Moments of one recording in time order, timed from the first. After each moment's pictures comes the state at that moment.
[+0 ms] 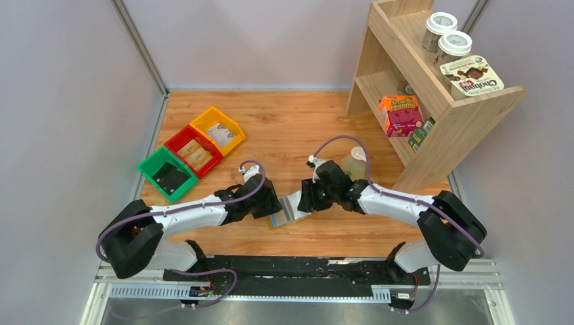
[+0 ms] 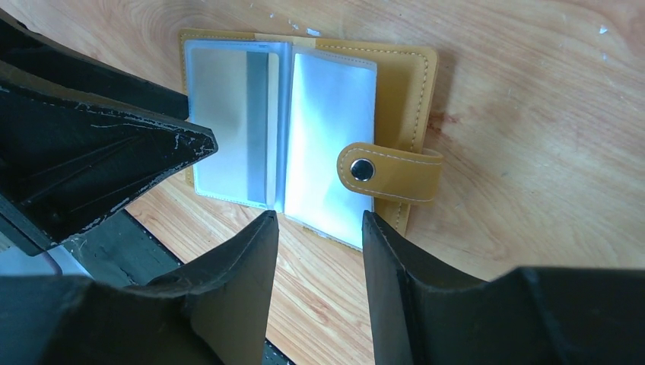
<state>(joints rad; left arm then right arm) -0.87 1.29 0.57 -0.18 -0.16 -1.05 0.79 1.43 0.70 -0.11 -0.21 0.56</state>
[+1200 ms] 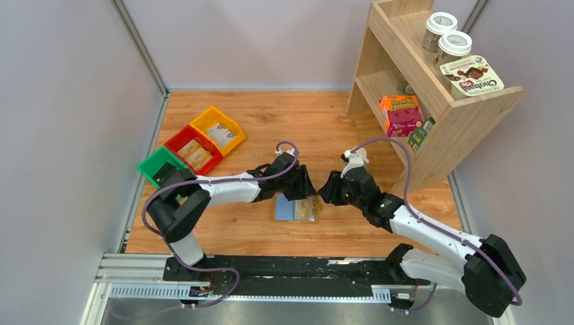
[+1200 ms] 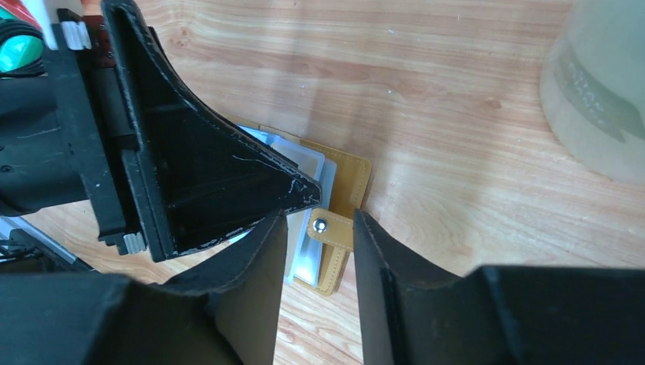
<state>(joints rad) -0.87 1.69 0.91 0.02 0.10 -0.99 0.72 1.03 0.52 -0.07 0.06 0.64</state>
